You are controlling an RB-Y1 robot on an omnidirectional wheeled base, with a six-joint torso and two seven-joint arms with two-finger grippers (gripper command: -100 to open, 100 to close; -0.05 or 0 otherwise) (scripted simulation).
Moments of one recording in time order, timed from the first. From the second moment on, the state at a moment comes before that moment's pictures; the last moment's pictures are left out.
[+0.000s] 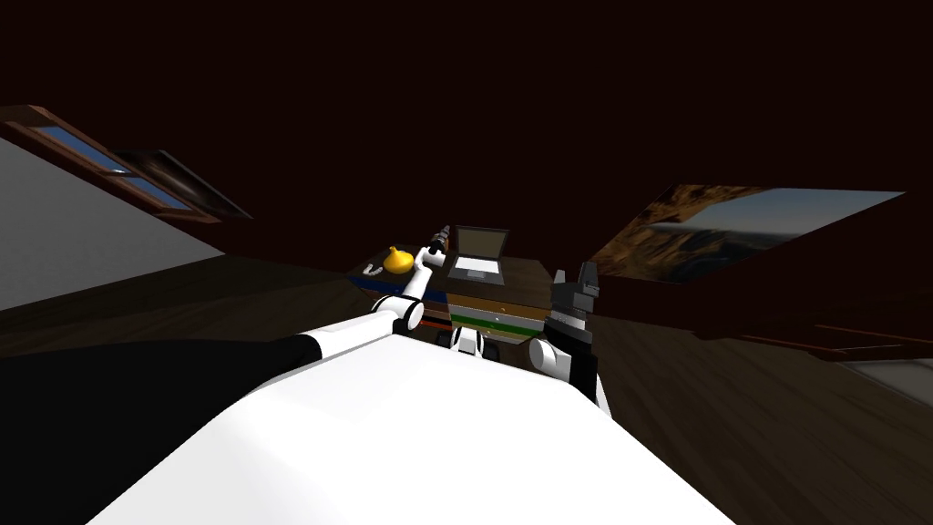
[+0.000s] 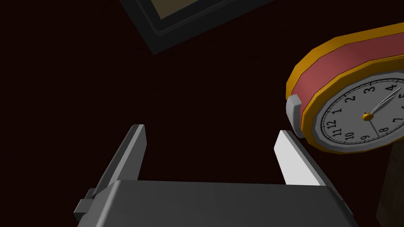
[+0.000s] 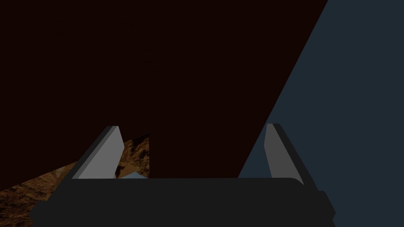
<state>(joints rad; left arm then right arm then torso) -0.64 0.13 0.19 -1.24 -0.34 0.22 -0.09 0.46 0.04 0.00 -2.25 -0.04 -0.43 0.10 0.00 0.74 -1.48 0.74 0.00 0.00</state>
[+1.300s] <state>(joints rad) -0.84 0.08 0.19 -1.07 -0.41 0.30 -0.15 0.46 0.04 0.00 -2.25 -0.03 -0.43 0.10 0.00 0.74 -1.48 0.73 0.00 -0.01</state>
